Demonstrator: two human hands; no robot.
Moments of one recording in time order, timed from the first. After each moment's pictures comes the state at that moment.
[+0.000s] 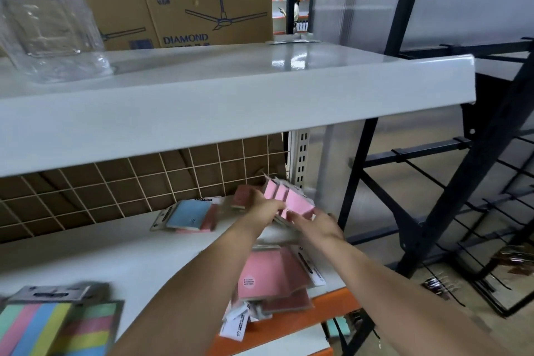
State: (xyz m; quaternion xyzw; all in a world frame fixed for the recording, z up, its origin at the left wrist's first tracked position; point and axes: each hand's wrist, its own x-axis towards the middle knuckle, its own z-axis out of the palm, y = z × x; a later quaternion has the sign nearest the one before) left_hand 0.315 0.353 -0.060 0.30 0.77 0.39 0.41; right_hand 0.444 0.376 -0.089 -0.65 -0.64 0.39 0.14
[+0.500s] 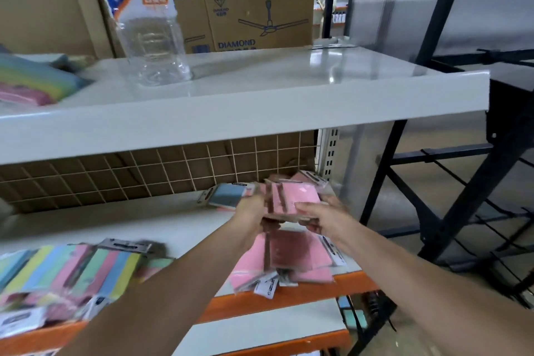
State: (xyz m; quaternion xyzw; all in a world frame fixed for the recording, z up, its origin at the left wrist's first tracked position) left_hand 0.288 0.251 -0.028 0.15 0.67 0.55 0.47; right_hand 0.431 0.326 -0.048 -0.47 -0.52 0.67 0.26
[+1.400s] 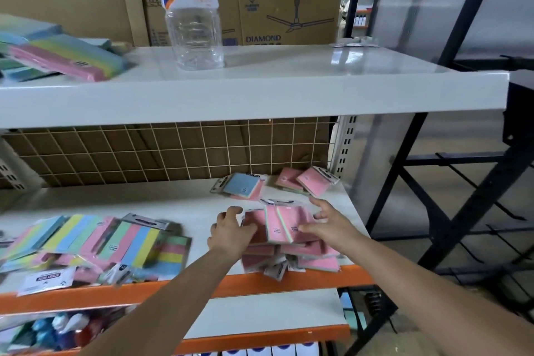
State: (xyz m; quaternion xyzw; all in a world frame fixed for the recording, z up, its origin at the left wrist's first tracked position) left_hand 0.272 0.166 -0.054 0.26 0.88 0.31 0.23; right_hand 0.442 0.291 -0.047 -0.45 -0.73 0.50 0.11
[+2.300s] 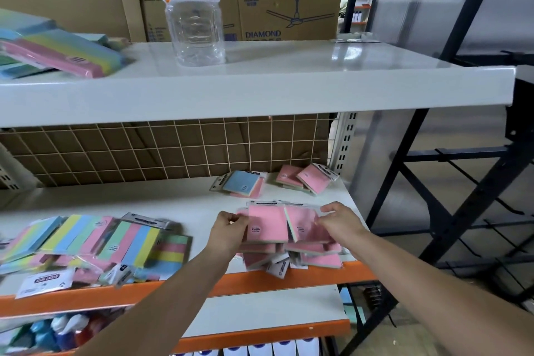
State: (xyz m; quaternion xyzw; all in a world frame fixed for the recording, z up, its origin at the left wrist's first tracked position) left_hand 0.262 0.159 -0.062 0.17 0.78 0.50 0.33; right_hand 0.442 0.298 -0.058 -0.55 -0.68 0.46 0.14
